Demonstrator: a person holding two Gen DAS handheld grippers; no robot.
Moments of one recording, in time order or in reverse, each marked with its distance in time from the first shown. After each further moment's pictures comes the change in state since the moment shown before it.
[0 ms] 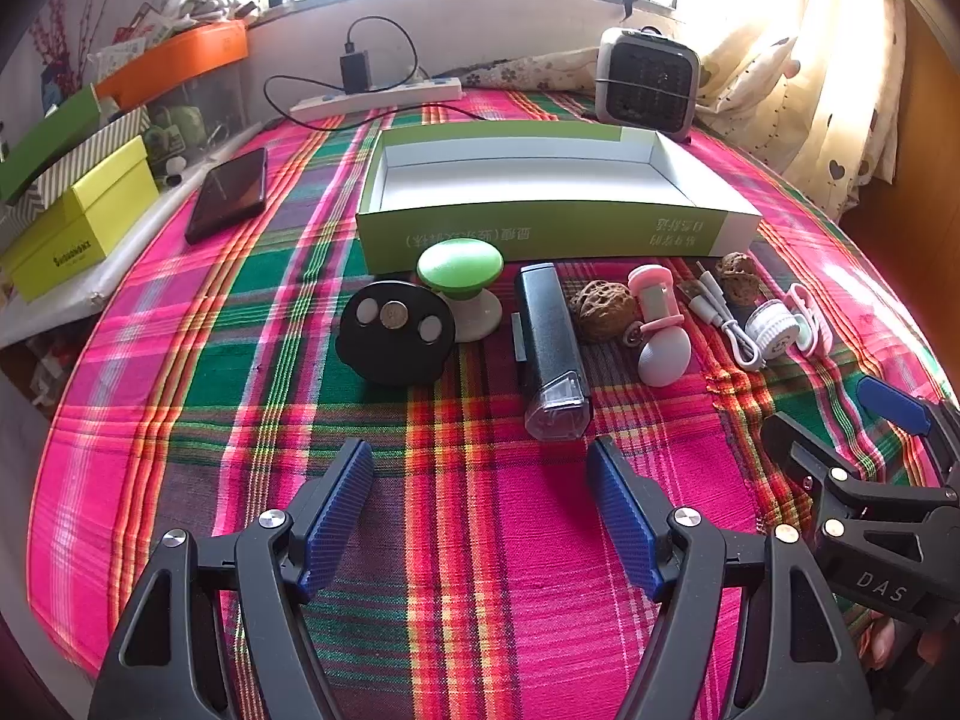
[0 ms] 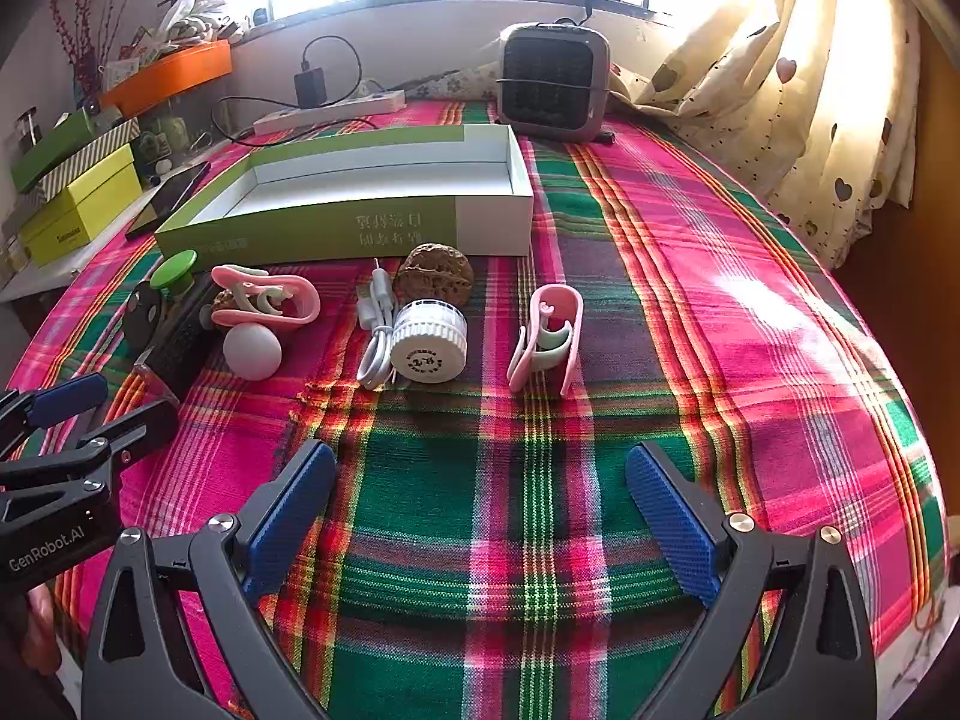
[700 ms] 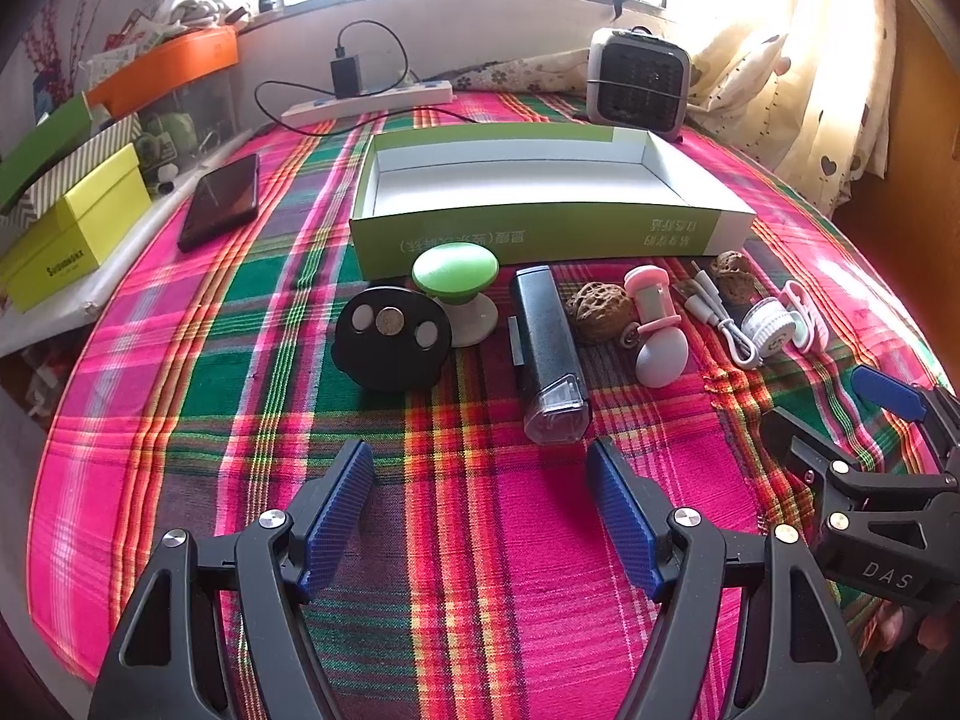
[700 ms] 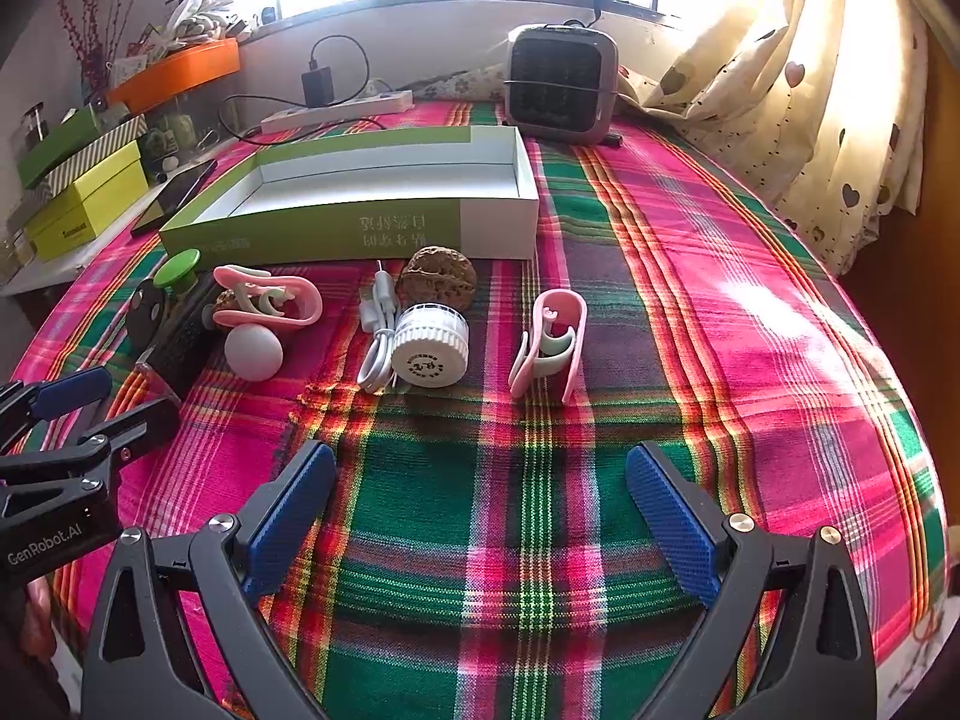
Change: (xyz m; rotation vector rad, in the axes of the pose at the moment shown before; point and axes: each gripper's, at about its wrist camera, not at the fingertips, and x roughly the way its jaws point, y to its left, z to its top) left arm -0.001 -0.005 0.005 0.018 -0.005 -0.016; right arm 0.000 0.002 0.002 -0.016 -0.006 0.016
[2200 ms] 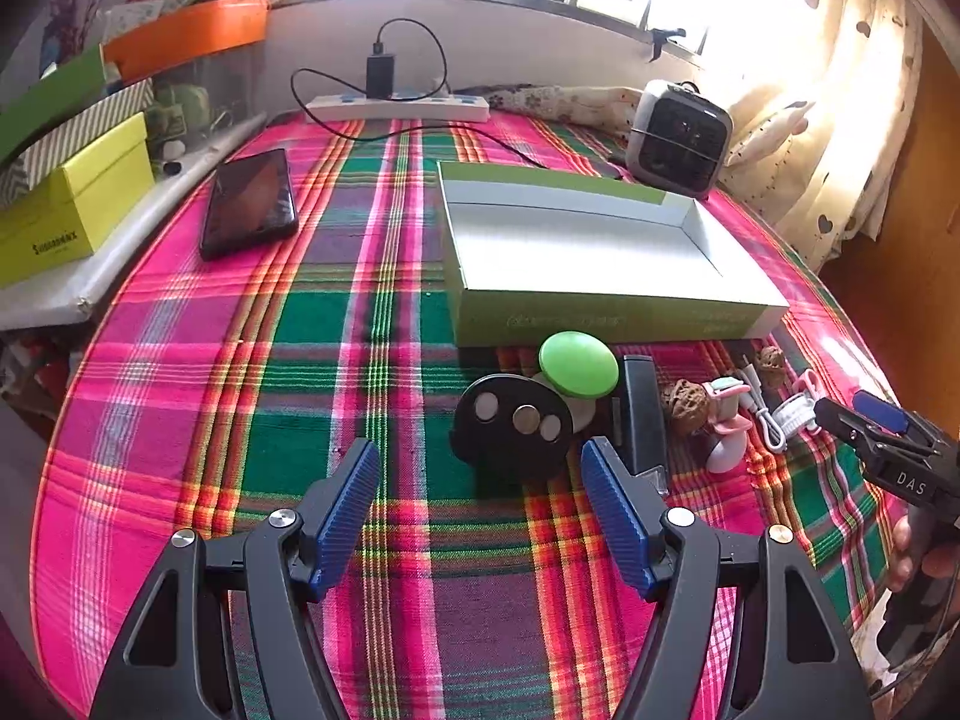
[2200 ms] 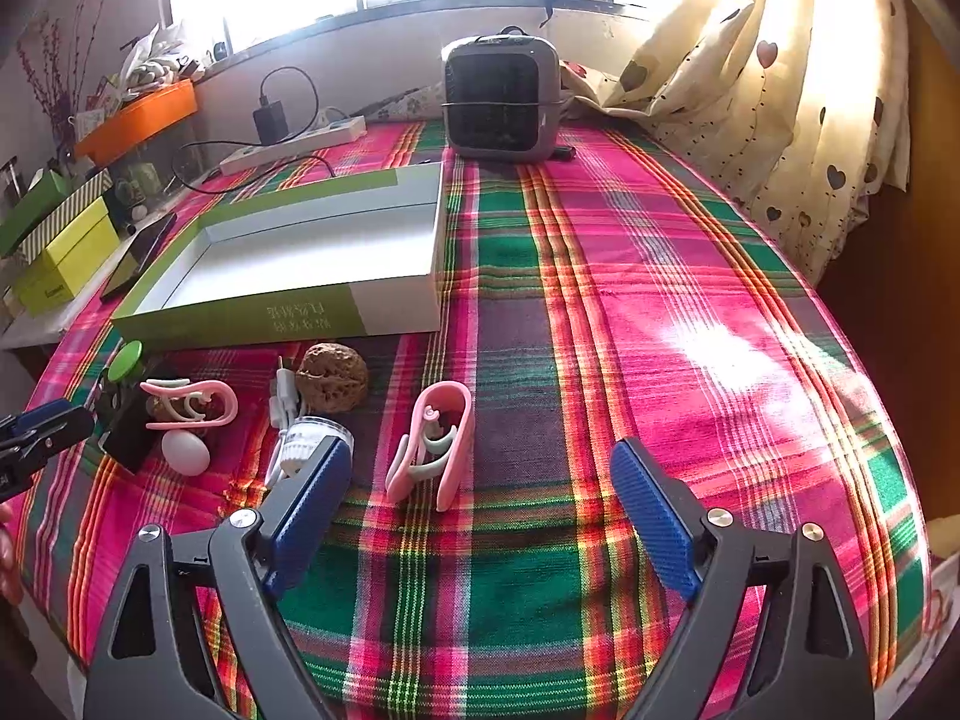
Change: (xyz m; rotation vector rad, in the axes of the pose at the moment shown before) left arm 0.010 0.067 0.030 -0.099 -0.014 -0.109; right arm 0.010 -0.052 0.038 0.083 0.012 0.003
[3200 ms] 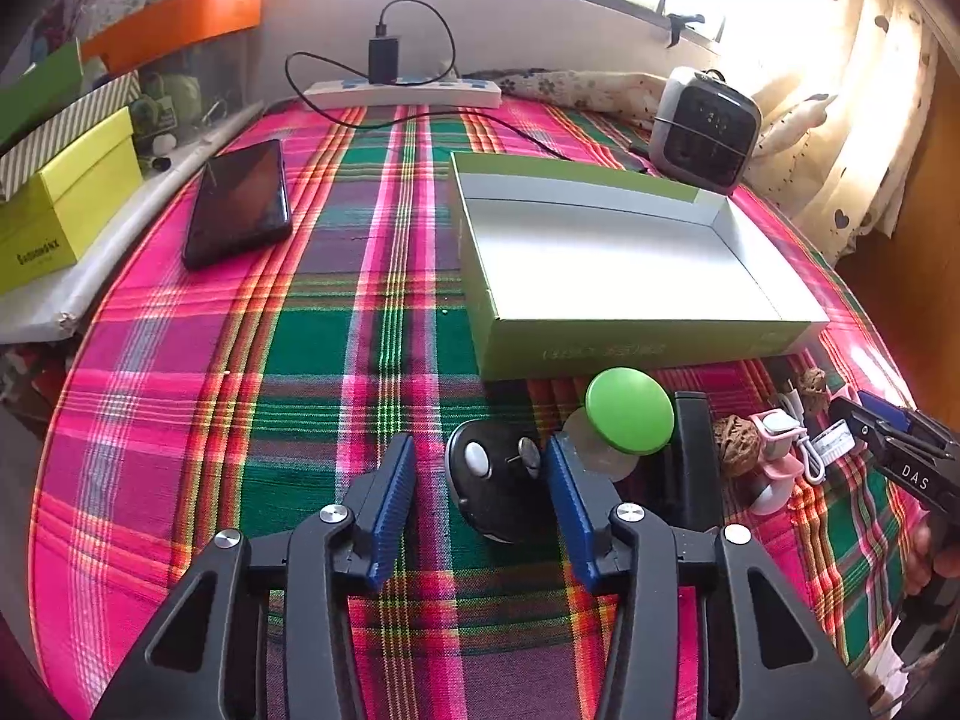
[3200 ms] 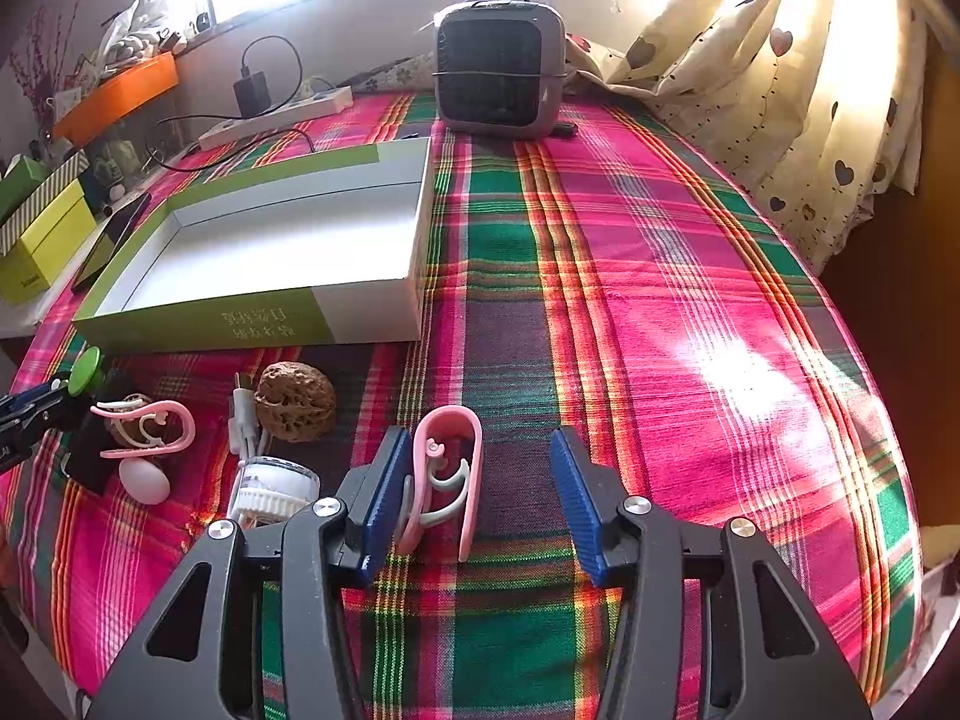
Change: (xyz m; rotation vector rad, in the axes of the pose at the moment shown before) left arm 0.025 0.008 0.017 0.005 0.031 0.020; right arm 0.022 0.002 0.014 -0.022 0.058 -0.033
